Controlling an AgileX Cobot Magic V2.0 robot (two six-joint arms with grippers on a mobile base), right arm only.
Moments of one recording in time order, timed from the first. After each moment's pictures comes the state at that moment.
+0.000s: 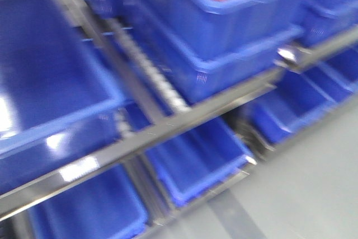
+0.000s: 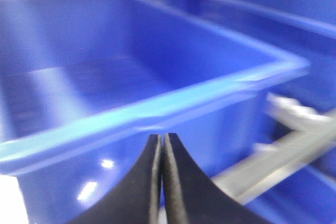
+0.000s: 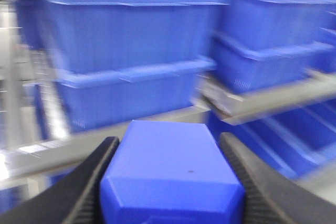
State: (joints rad) arm 0.00 0.21 -0.34 0.24 0.33 -0.31
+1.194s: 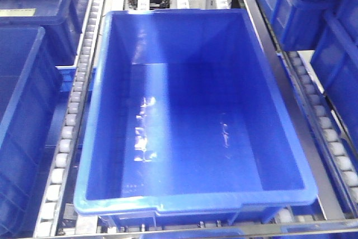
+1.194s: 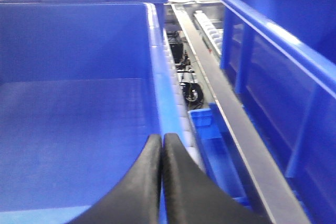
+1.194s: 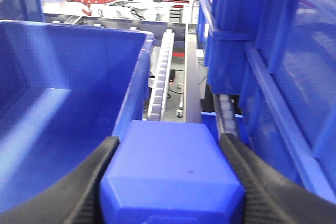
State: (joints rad) arm 0.00 0.21 -0.34 0.24 0.33 -0.31
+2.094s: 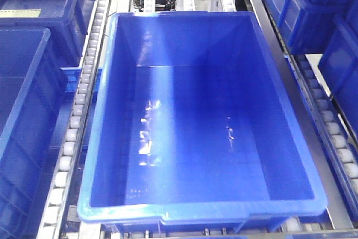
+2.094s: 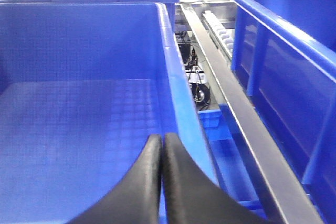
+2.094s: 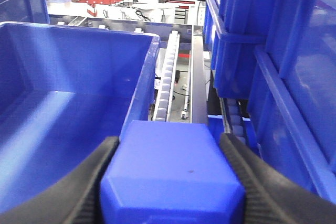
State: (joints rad) arm 0.00 0.21 -0.34 0.24 0.33 -0.31
